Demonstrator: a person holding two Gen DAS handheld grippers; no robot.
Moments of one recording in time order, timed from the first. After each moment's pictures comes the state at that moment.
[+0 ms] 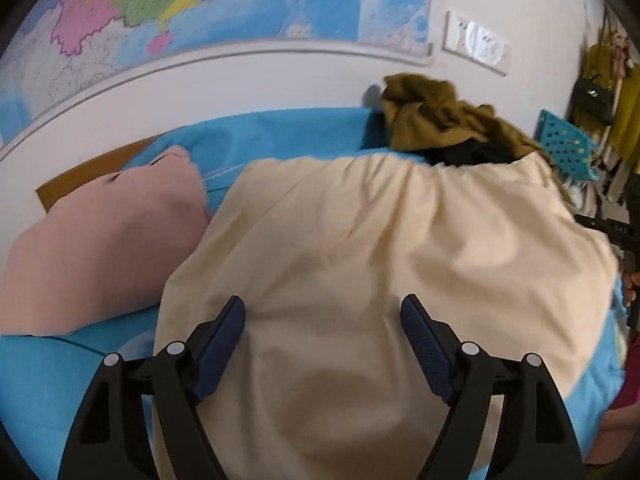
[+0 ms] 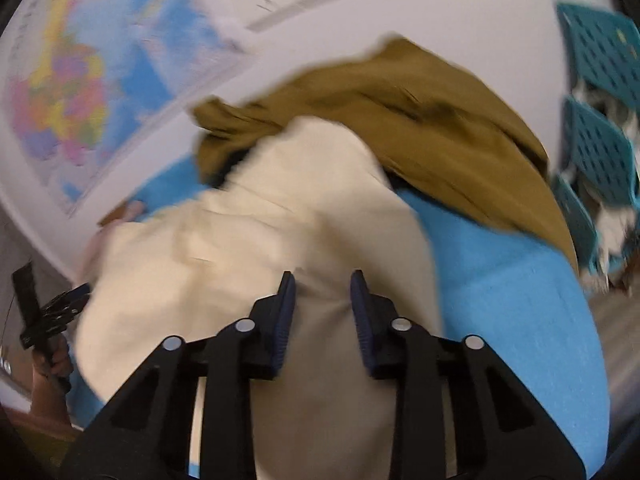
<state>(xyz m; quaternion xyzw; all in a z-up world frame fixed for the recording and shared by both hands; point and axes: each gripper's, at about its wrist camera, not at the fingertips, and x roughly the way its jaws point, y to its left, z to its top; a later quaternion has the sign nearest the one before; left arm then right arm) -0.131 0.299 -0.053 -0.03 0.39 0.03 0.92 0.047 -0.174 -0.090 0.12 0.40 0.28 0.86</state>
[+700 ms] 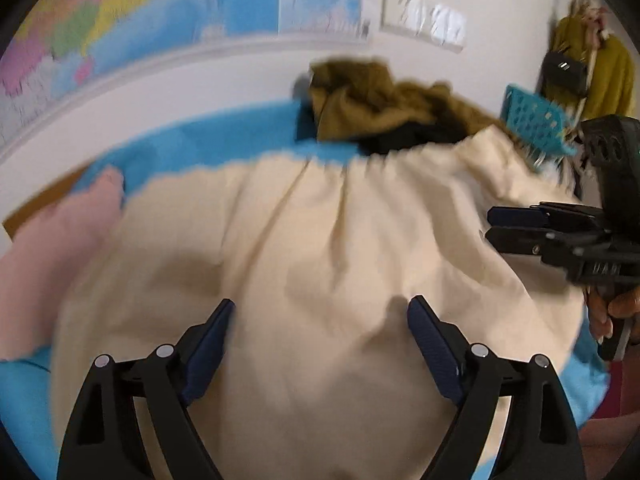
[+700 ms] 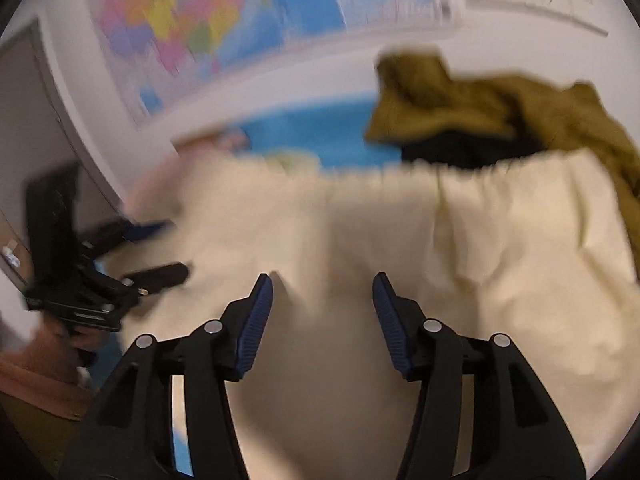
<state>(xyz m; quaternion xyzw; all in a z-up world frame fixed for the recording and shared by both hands) -0.101 0.233 -0.057 -0.01 0.41 -0.02 0.91 -0.012 0.005 -0.065 -0.05 0.39 0.42 0.82</state>
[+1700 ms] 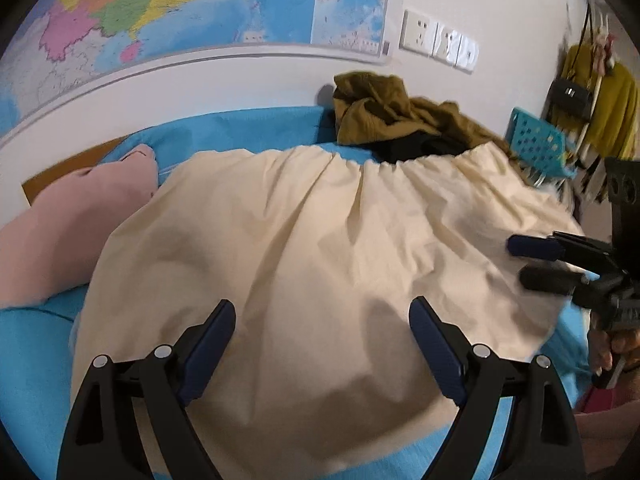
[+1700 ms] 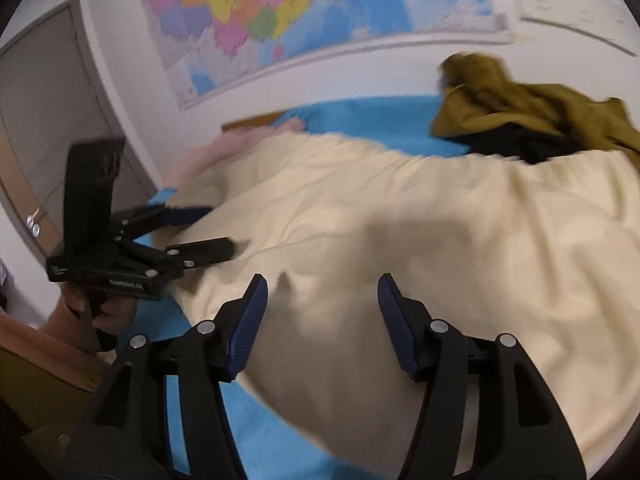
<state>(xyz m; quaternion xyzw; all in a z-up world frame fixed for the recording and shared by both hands) -0.155 0.255 -0.044 -0.06 0.37 -0.02 0.93 -0.075 -0.019 -0.047 -0.01 0.34 0.48 0.81</state>
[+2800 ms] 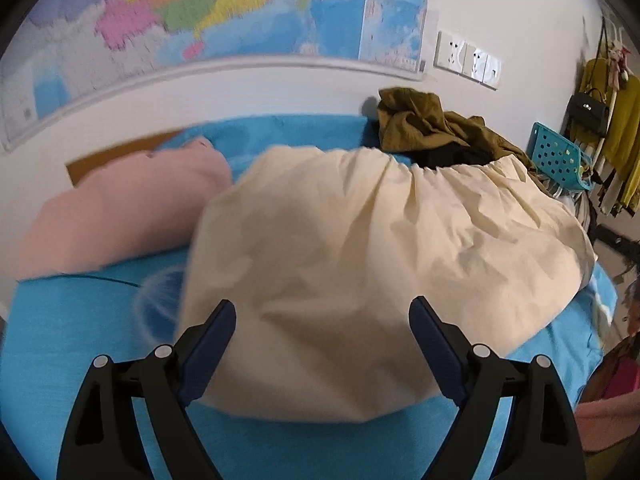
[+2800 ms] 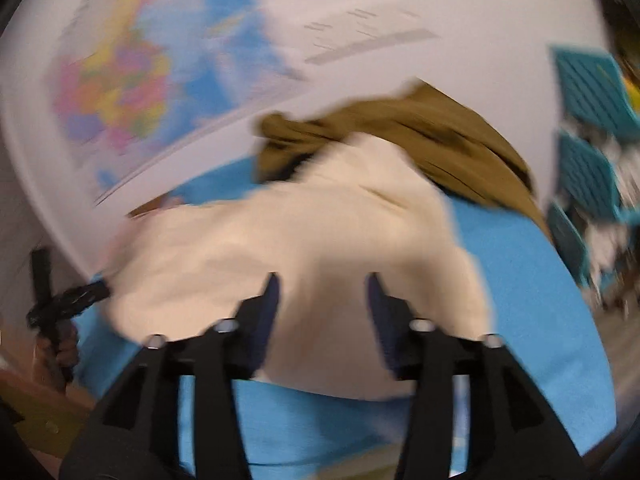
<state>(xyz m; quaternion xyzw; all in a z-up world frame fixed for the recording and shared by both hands) -0.204 0.291 -0.036 -0.05 0.36 0.04 0.93 -0.081 -0.142 -0.039 0.05 0.30 0.36 0.88</state>
